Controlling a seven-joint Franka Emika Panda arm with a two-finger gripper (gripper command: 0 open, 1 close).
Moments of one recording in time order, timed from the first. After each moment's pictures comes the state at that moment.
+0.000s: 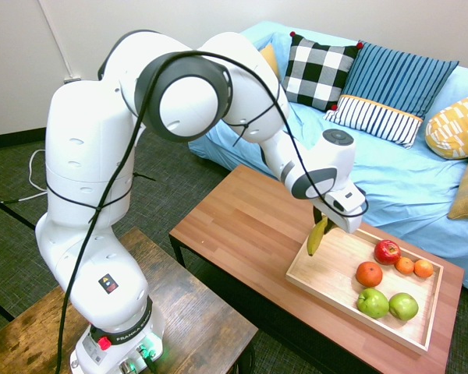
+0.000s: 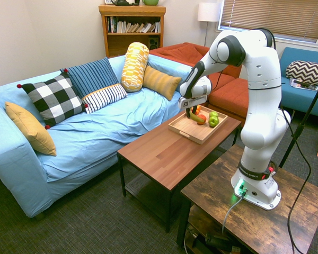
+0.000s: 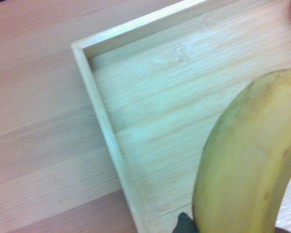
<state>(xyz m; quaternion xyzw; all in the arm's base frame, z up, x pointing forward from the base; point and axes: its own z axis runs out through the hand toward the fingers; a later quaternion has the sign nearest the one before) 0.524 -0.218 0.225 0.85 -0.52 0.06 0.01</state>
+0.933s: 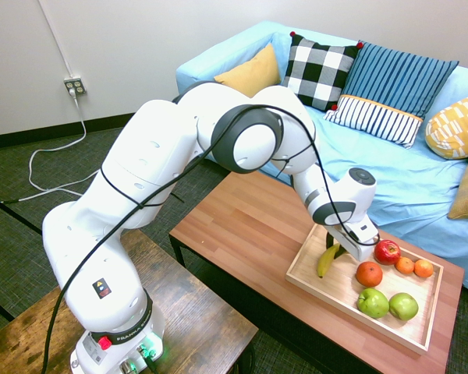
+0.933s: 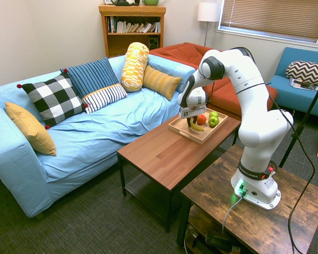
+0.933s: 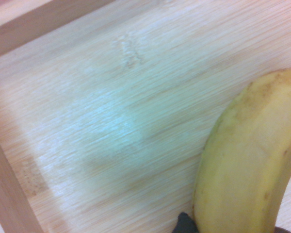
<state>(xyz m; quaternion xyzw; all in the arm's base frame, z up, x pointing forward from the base) 0.562 -0.271 0.110 0.84 -0.54 0.01 0.01</state>
